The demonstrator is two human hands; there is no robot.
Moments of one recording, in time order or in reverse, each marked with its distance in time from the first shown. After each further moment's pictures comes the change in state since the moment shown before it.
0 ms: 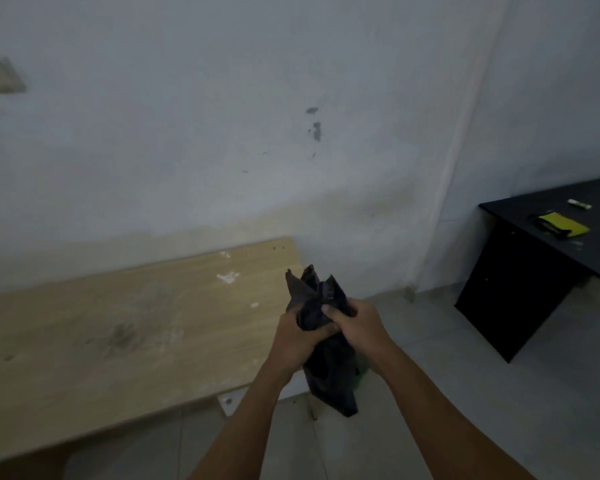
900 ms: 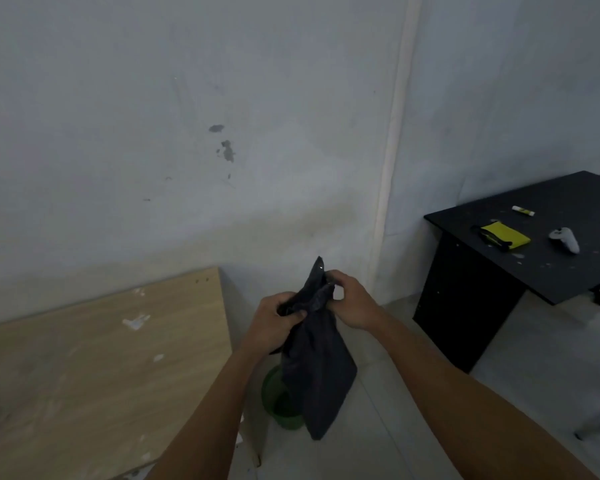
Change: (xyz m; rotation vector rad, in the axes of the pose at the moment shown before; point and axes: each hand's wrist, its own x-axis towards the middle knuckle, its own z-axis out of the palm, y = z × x) left_hand 0.201 0.027 0.189 0.405 -0.052 0.156; right_hand 0.218 0.038 -0.251 -0.304 -0.132 -0.316
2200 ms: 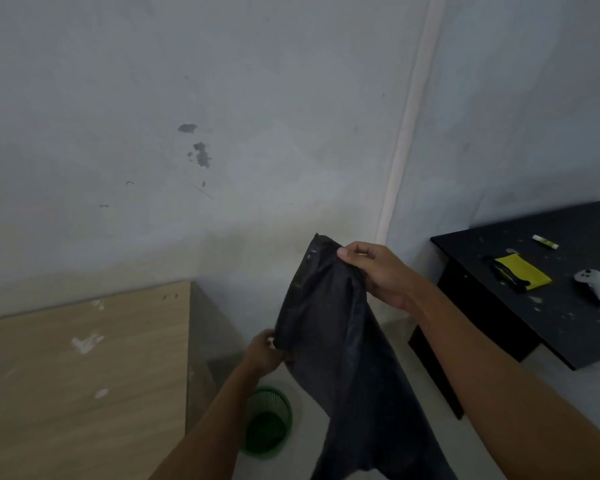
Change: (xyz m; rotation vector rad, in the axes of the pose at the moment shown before) left_hand 0.149 -0.080 0.086 0.018 -0.006 -0.535; right_hand 0.140 0.012 -0.157 0.671 -0.185 0.179
